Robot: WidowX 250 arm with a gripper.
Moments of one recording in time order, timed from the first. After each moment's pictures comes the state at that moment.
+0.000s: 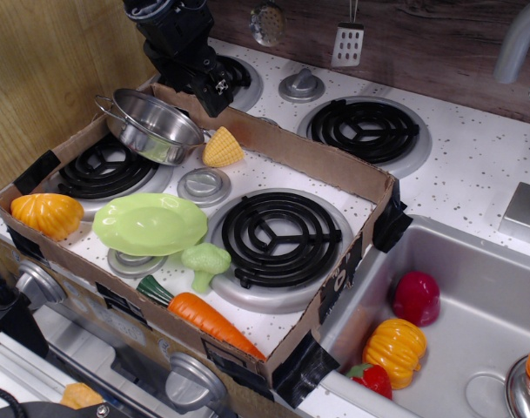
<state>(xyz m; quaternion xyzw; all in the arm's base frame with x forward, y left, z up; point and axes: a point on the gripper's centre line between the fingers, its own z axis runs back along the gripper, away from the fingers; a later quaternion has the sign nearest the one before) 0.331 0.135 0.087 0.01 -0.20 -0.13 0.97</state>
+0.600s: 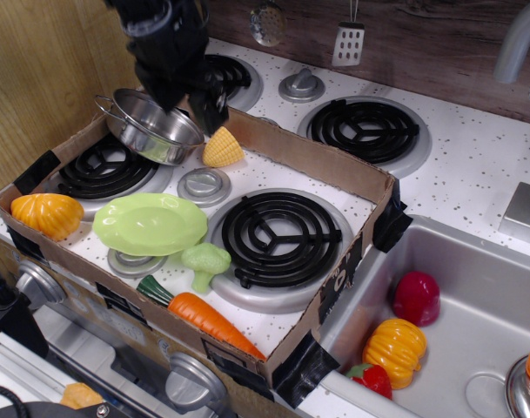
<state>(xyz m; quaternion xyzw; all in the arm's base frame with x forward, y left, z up) 0.308 0.116 0.097 0.02 -0.18 -0.06 0.98</state>
